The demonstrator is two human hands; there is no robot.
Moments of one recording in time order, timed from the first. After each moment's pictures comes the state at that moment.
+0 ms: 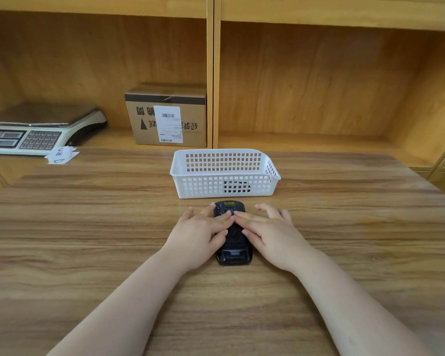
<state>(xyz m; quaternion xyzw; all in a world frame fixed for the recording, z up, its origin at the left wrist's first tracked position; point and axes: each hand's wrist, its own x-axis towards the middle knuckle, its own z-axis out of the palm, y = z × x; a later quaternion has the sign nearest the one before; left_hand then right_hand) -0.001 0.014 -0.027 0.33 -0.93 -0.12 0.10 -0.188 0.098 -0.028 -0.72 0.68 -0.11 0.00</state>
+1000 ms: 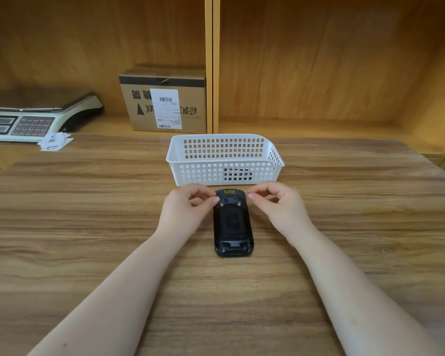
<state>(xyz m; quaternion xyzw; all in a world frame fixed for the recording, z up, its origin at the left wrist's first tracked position) -0.005 -0.002 -0.025 0.46 -0.71 -0.37 0.37 -0.197 0.077 -0.026 -0.49 0.65 -0.53 0.23</state>
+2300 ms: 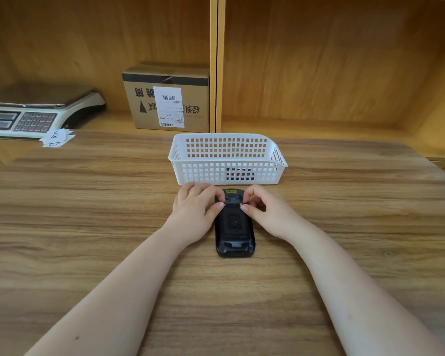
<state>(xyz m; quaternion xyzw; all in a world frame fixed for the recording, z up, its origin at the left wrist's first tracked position) -0.010 -0.015 -0.044 0.41 -0.85 -0.23 0.23 -0.201 0.061 -0.035 -0.61 0.69 -0.32 0.21</state>
